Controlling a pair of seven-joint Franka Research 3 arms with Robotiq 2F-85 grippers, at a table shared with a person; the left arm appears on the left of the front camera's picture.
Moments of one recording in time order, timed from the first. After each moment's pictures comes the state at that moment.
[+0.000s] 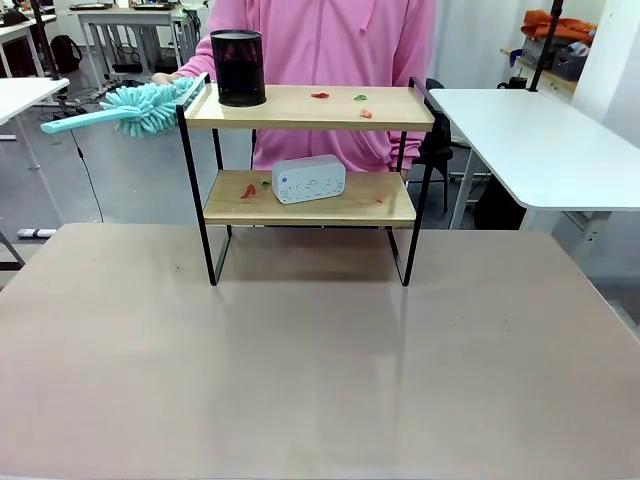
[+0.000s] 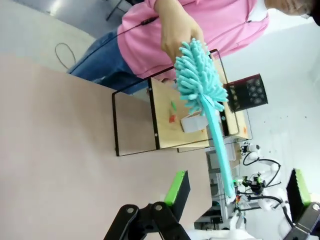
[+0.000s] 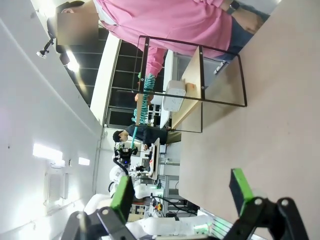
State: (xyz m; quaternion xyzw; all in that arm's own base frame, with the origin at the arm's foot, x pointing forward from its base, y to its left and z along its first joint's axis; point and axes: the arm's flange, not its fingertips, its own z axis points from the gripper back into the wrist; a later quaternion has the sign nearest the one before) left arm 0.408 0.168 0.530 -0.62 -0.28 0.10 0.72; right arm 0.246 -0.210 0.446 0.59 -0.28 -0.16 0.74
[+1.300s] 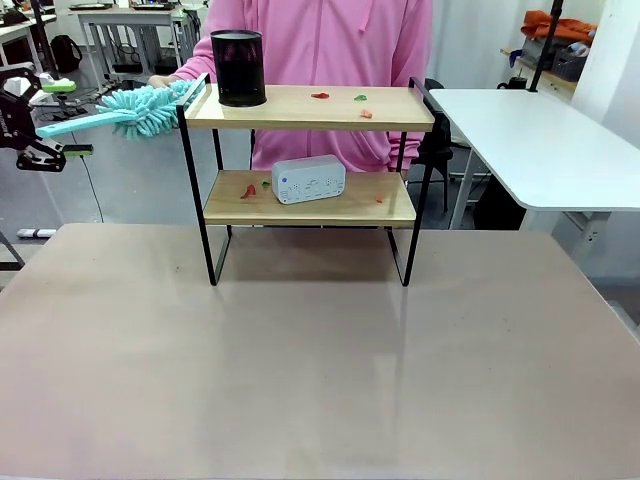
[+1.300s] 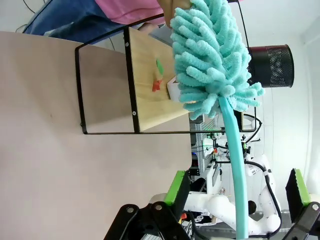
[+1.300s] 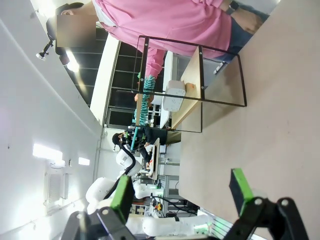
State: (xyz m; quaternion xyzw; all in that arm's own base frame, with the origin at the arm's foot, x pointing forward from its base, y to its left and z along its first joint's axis) left arm 0.495 0.092 0.486 -0.68 -0.12 0.06 0.72; right arm 0.246 -0.210 0.446 0.59 -0.28 -0.16 0.74
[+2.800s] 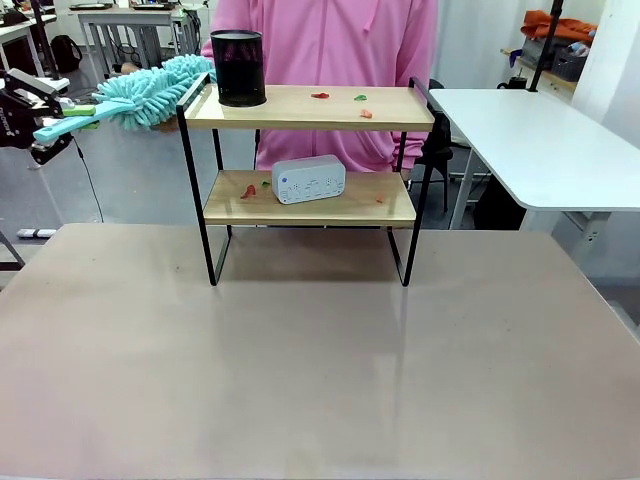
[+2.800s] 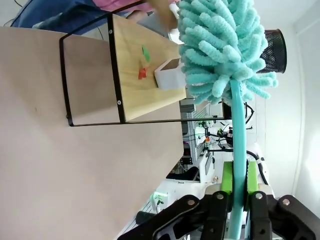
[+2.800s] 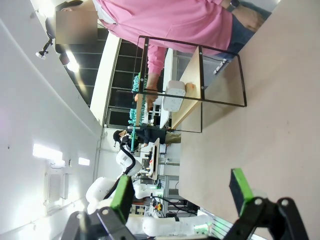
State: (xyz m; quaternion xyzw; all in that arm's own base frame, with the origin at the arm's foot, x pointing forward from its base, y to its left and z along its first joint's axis) left arm 0.492 0.082 0.489 -0.69 -0.10 0.04 0.71; right arm 0.246 -0.211 0.446 0.59 -0.28 -0.16 0.74
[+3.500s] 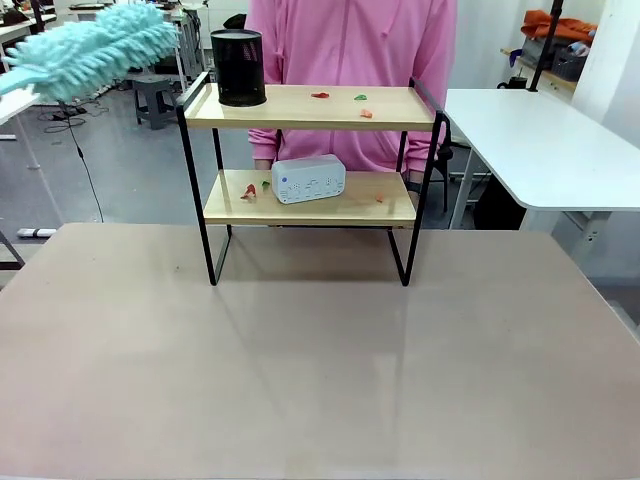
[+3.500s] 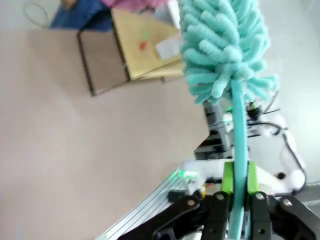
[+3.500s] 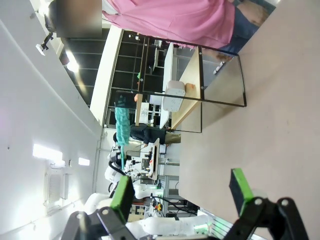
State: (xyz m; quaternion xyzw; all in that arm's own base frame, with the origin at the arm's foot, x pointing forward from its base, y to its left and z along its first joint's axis) left arm 0.366 0.153 0.560 -0.63 -0.15 -0.03 0.76; right arm 0.246 -0.211 0.445 0.59 -0.28 -0.16 0.74
